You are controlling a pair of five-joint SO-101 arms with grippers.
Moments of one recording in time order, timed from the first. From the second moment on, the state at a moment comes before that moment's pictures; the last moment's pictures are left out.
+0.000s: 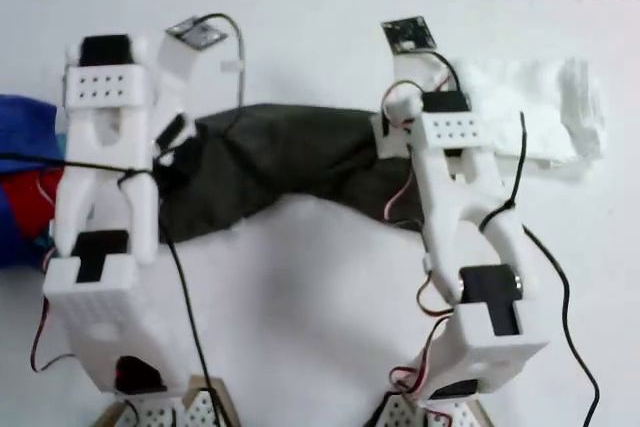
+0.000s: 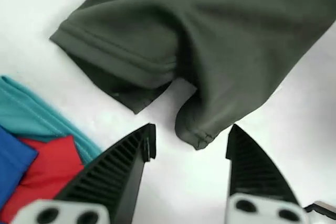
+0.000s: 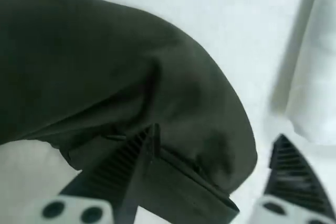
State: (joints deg) left arm -13.1 19.7 -24.0 100.8 -35.2; right arm -7.5 8.5 5.4 62.9 9.6
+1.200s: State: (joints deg) left arm -22.4 -17.9 47.6 57.6 -24.4; right arm -4.5 -14.4 13.5 80.7 9.6
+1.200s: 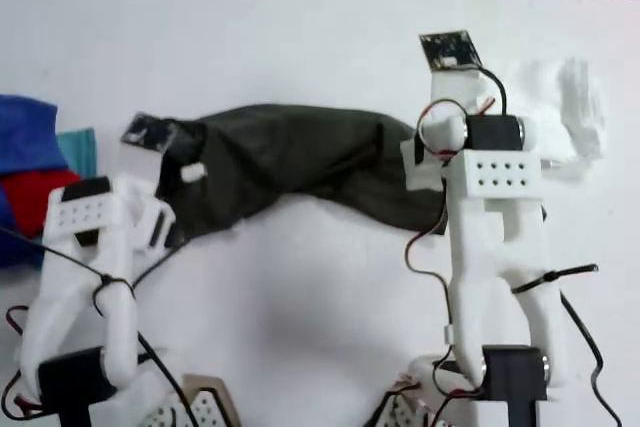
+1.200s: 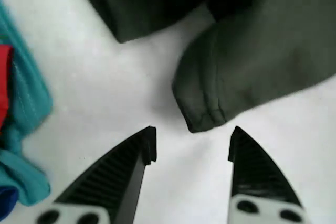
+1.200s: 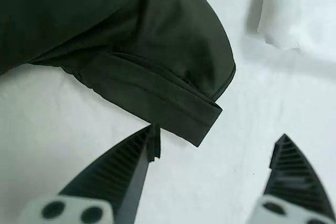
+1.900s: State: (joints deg) left arm -20.7 -4.9 44.6 55.1 -15.7; right arm -4.5 -14.4 13.5 81.4 9.6
